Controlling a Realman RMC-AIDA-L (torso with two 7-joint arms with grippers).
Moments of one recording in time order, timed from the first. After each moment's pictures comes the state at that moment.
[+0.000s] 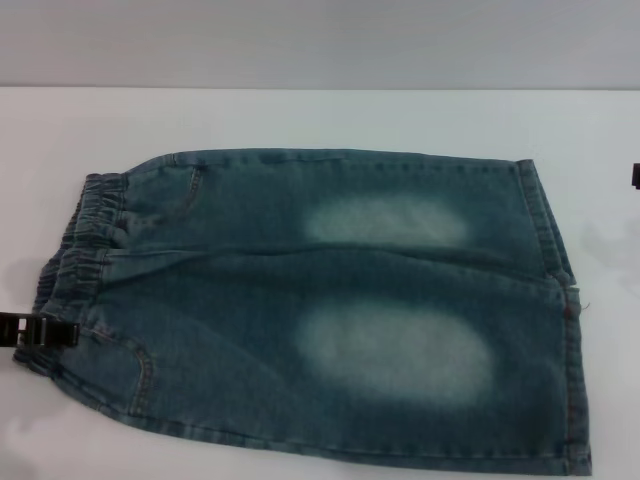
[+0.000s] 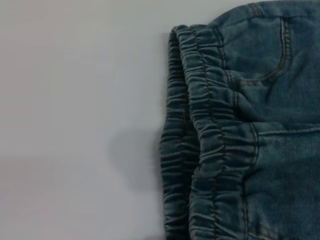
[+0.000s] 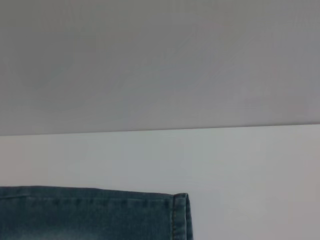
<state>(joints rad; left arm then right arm) -0.03 -2.06 -1.64 -1.80 2.78 -1.38 0.02 0.01 2.08 1.68 1.99 -2.73 1.18 -0.01</state>
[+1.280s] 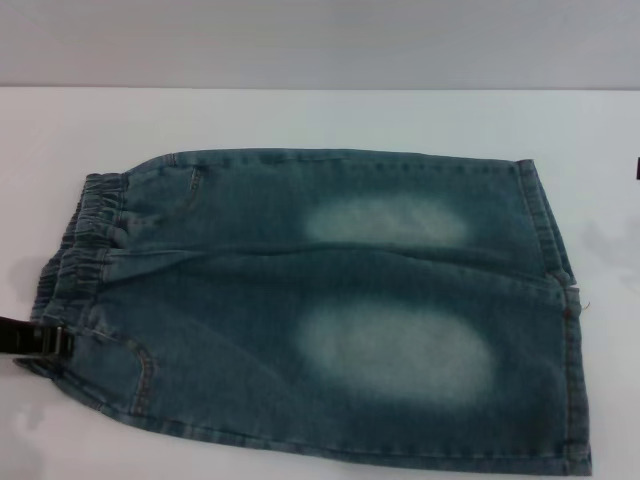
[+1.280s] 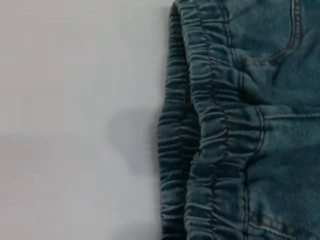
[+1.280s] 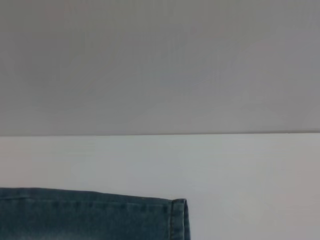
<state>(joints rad) -0.08 -2.06 -1.62 -1.72 2.79 -1.39 -0.02 0.01 2.07 1.68 2.01 -2.73 1.19 -0.03</state>
